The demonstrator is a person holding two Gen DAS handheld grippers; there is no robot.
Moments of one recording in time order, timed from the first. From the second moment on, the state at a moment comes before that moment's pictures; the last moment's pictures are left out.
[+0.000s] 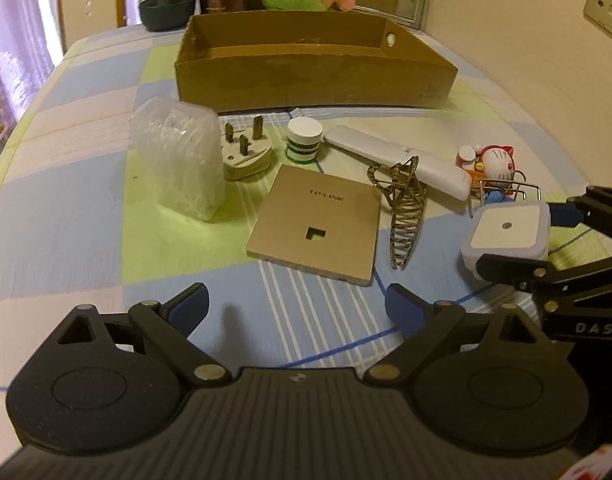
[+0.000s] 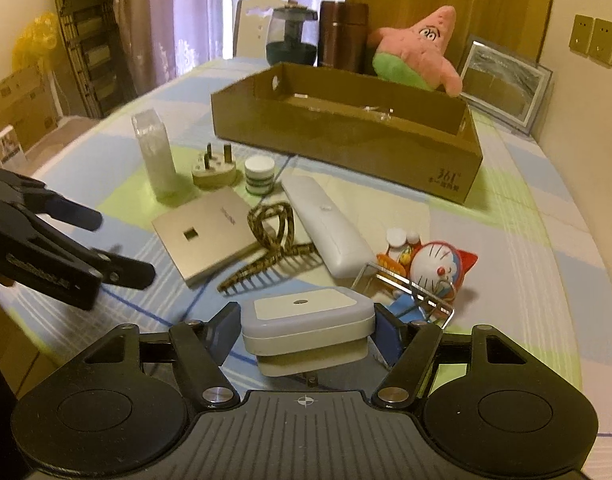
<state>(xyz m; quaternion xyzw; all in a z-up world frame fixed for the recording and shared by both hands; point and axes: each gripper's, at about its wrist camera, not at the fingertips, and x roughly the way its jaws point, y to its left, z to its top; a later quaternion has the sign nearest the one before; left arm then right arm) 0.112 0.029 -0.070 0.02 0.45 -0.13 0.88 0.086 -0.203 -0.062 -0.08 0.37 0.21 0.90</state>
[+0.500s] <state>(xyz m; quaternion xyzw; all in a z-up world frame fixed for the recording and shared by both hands) 0.158 0.001 -0.086 0.07 0.44 -0.17 0.88 0.095 -0.214 -0.052 -0.06 0.36 0.19 0.91</state>
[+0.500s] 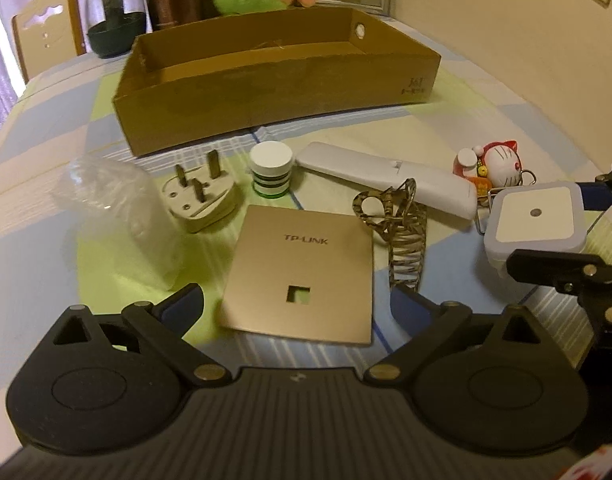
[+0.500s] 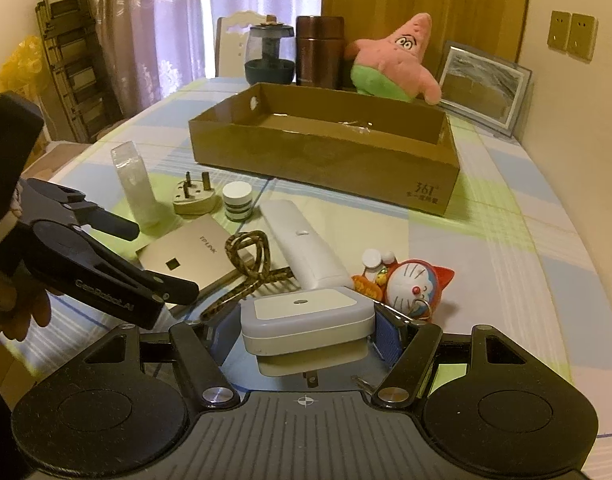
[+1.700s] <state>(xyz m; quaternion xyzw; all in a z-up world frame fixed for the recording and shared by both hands) 0.139 0.004 -0.062 0.08 0.44 -0.15 0.88 0.094 -0.213 -0.029 -0.03 0.35 0.19 0.92</state>
